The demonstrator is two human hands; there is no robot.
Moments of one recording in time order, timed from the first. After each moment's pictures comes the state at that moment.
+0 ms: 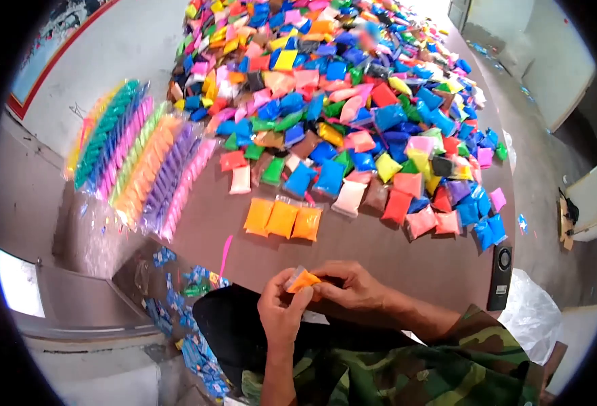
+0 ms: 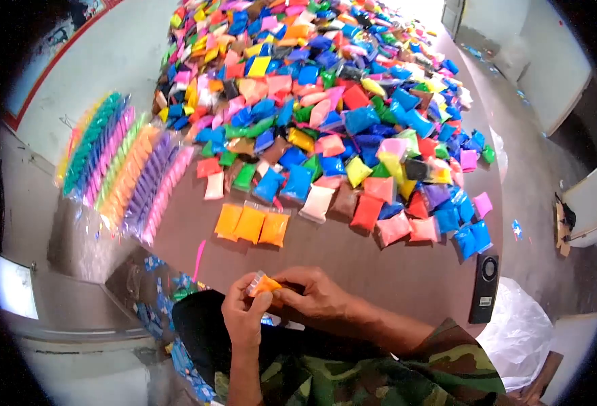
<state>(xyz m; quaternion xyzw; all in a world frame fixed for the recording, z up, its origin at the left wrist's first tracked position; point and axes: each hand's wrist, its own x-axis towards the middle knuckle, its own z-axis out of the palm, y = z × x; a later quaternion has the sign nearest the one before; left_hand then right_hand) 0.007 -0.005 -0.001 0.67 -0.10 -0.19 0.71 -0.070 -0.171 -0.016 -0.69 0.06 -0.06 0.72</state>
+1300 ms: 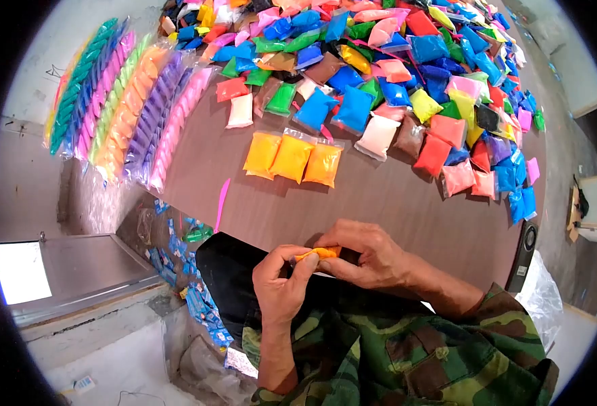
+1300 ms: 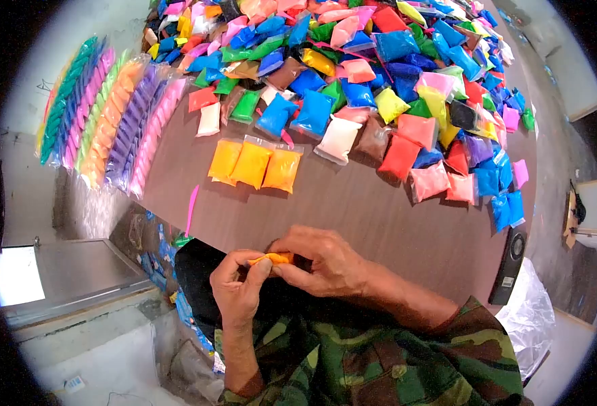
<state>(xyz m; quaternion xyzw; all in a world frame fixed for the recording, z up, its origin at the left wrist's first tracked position) 0.022 0.023 -0.009 0.75 -0.20 -0.22 0.59 -0.060 -0.168 -0.024 -0.76 -0.03 -0.14 0.64</state>
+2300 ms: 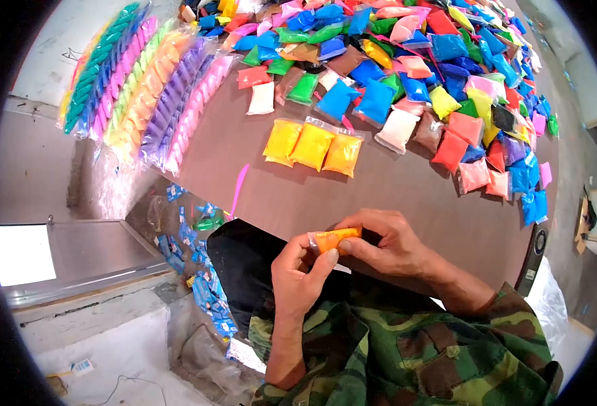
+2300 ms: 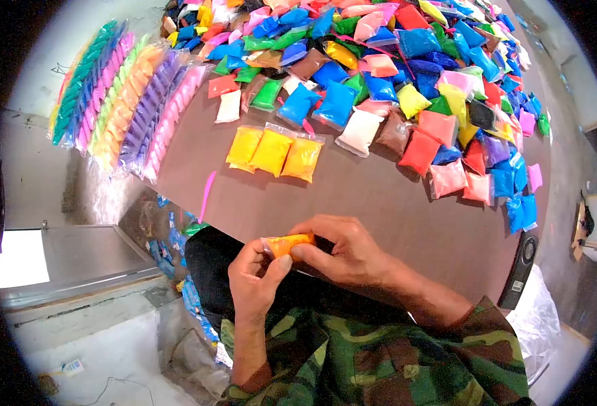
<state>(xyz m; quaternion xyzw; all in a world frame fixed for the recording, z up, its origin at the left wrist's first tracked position) 0.009 0.018 -0.005 0.70 -0.11 -0.27 0.65 -0.063 -0.167 -0.024 -0.73 0.05 -0.10 0.67</state>
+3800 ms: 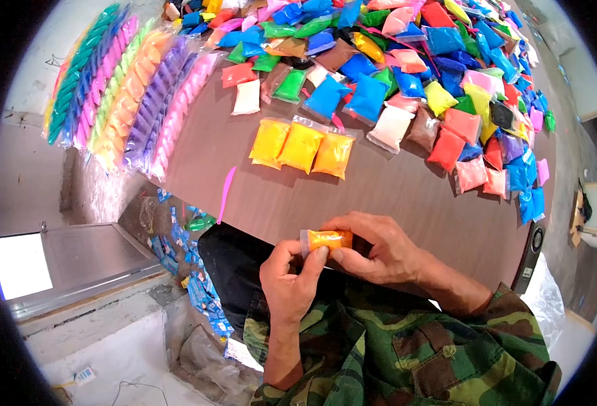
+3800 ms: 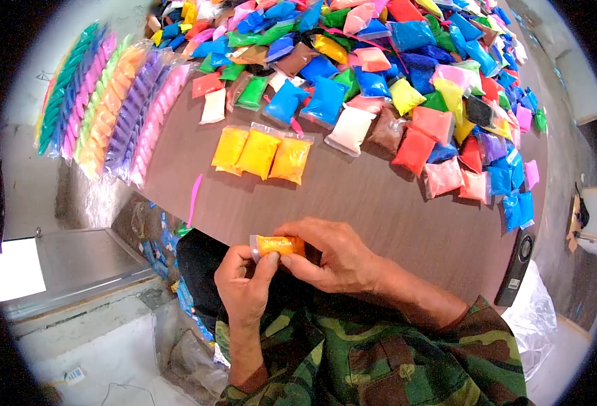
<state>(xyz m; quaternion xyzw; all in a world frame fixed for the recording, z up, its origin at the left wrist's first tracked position) 0.012 0.016 -0.011 0.76 -0.15 -0.18 0.60 -0.059 -0.171 -0.023 -0.77 0.00 -0.12 0.63</state>
